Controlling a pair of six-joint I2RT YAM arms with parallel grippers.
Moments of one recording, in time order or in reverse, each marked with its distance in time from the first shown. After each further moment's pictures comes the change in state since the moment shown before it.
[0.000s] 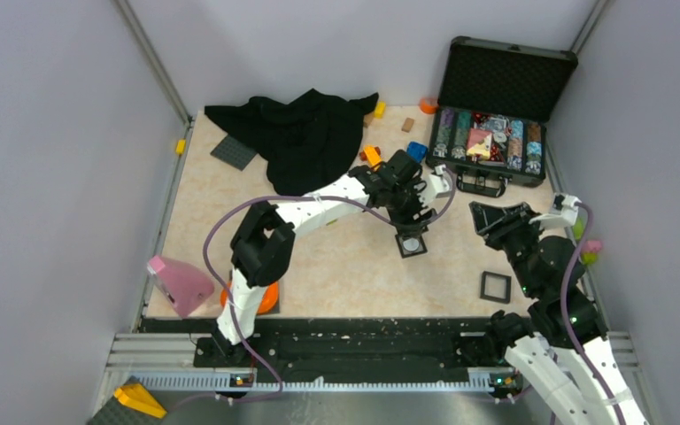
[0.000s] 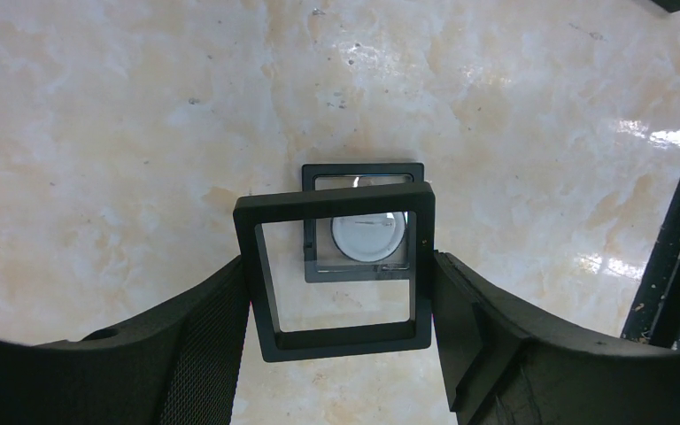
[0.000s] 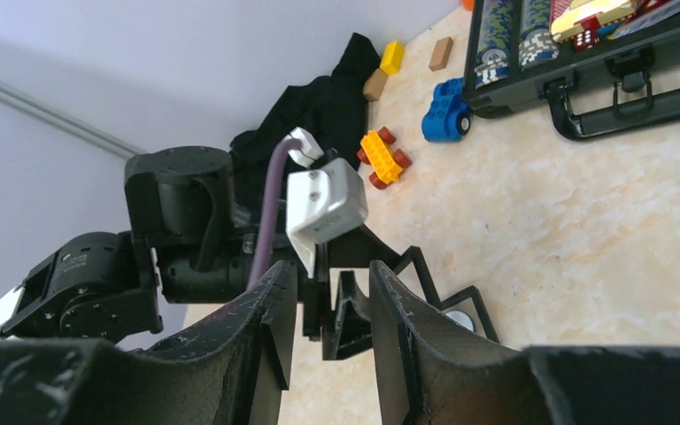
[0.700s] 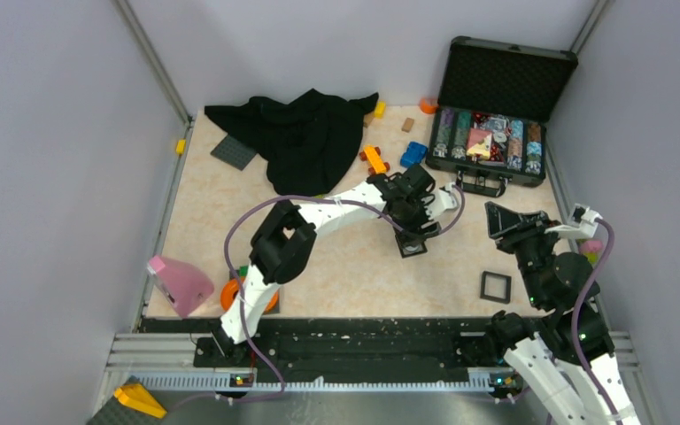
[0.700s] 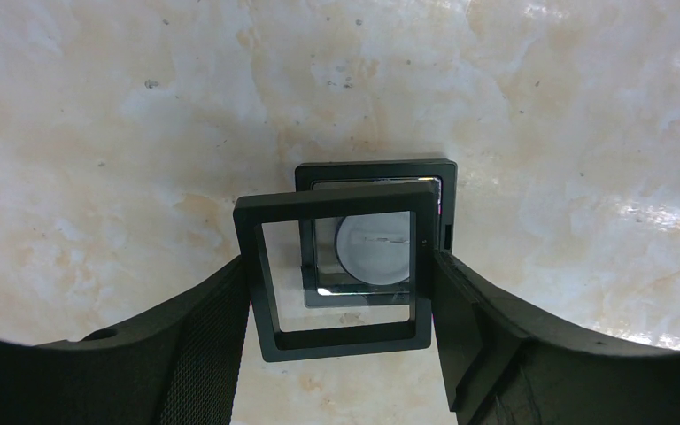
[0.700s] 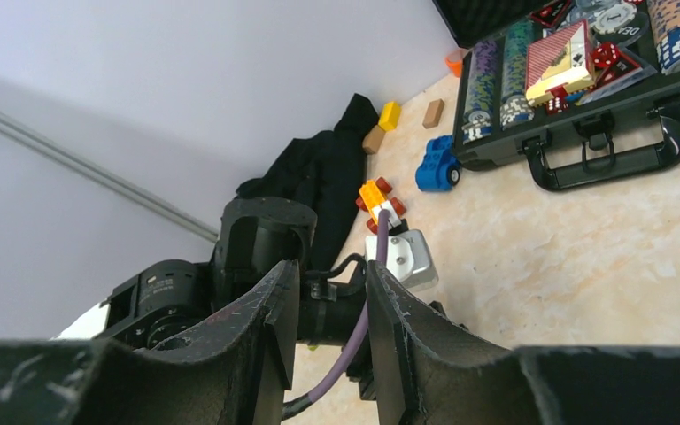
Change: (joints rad) left arm -0.055 0.145 0.101 -0.085 -0.122 0.058; right arm 0.000 -0.109 -0.007 0.014 0.082 -0.053
